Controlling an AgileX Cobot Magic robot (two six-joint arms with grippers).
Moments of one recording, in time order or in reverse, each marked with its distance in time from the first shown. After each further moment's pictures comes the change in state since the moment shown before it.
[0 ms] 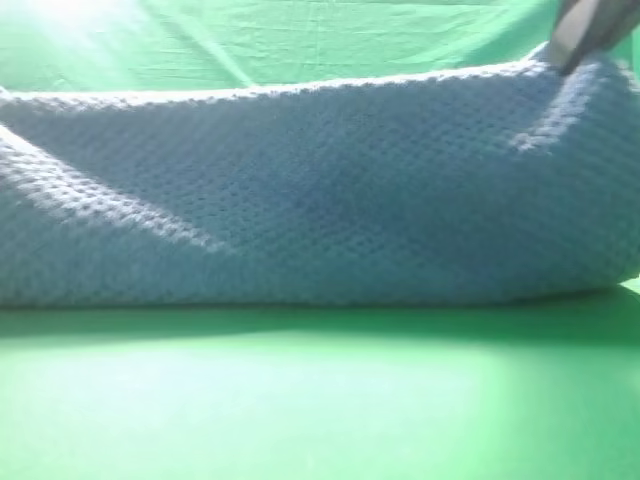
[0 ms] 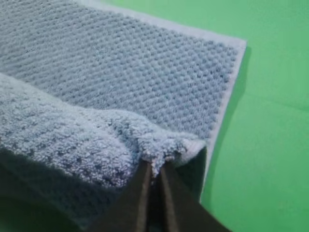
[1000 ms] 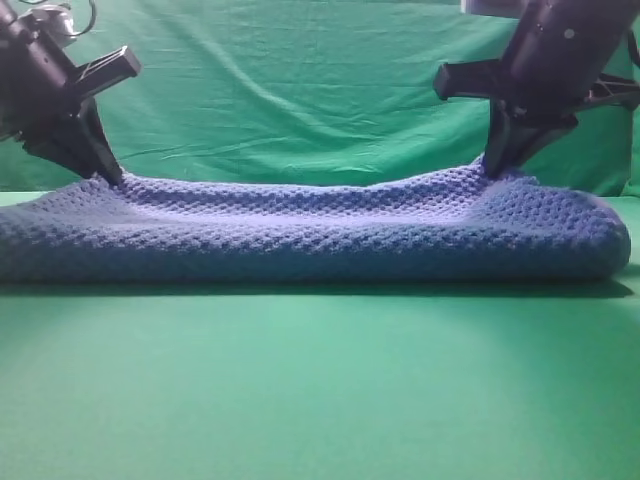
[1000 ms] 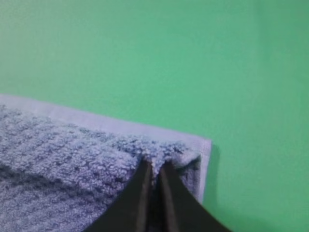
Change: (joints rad) left arm 0.000 0.511 -0.387 -0.242 -0.072 0.286; right arm -0.144 0.464 -0.245 -0.026 -0.259 -0.034
